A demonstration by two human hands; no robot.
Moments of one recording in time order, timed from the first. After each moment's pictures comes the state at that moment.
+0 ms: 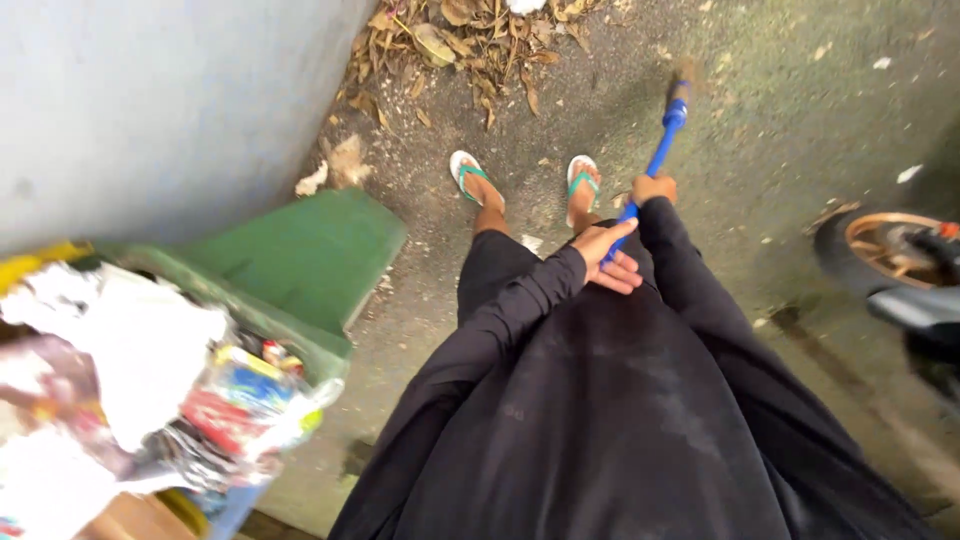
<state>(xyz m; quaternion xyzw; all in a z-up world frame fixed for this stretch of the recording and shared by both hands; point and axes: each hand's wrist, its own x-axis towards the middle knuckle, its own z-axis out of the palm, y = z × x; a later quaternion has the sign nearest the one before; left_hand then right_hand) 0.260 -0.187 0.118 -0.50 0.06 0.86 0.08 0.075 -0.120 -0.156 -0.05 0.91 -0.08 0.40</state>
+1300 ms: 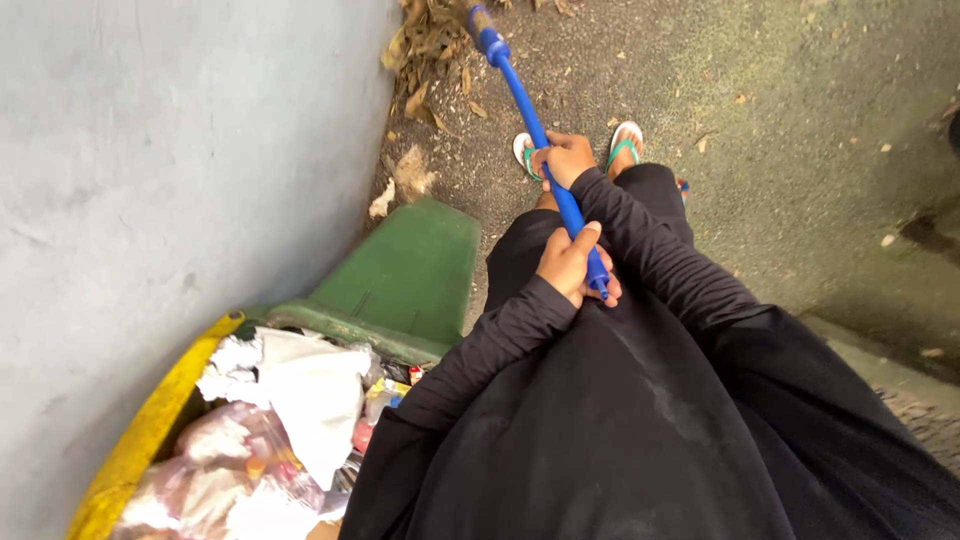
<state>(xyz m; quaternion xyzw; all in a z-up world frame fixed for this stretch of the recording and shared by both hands) 0.471 -0.277 0.212 -0.61 0.11 0.79 -0.04 0.391 -0.348 0.047 0.00 0.72 -0.32 0.61</state>
